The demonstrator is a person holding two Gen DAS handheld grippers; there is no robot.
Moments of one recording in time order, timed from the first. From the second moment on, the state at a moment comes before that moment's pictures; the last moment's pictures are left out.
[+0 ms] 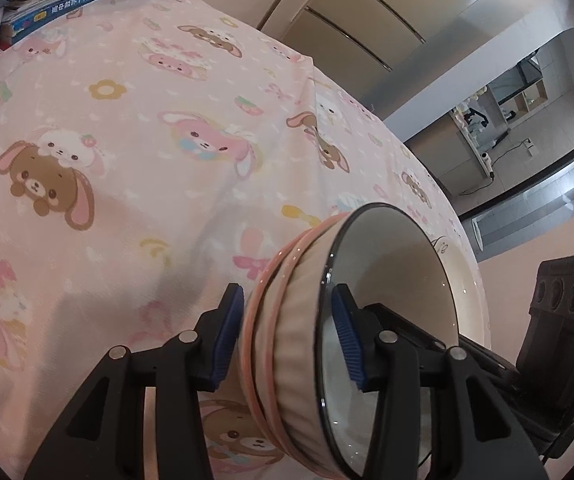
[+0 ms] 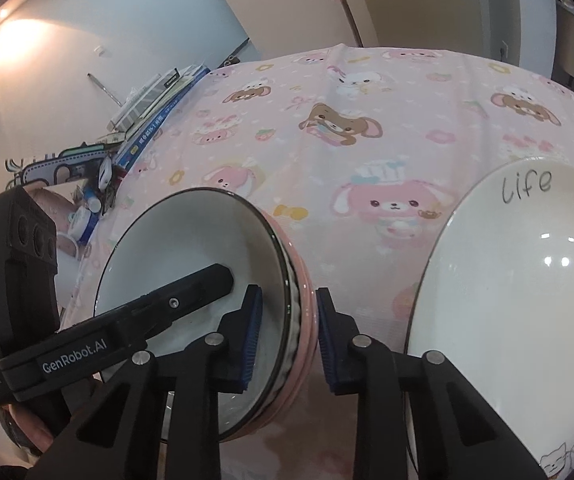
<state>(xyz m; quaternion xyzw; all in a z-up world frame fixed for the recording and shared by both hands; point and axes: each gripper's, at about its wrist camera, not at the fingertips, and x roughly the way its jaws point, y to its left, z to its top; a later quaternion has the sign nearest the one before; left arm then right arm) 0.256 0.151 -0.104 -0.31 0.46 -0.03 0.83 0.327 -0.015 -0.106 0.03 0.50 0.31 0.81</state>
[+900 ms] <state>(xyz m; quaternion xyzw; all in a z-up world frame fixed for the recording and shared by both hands) 0.230 0.141 -0.077 -0.32 0.44 -0.05 0.84 0.304 -0.037 -0.076 0.07 0.50 0.30 0.81</state>
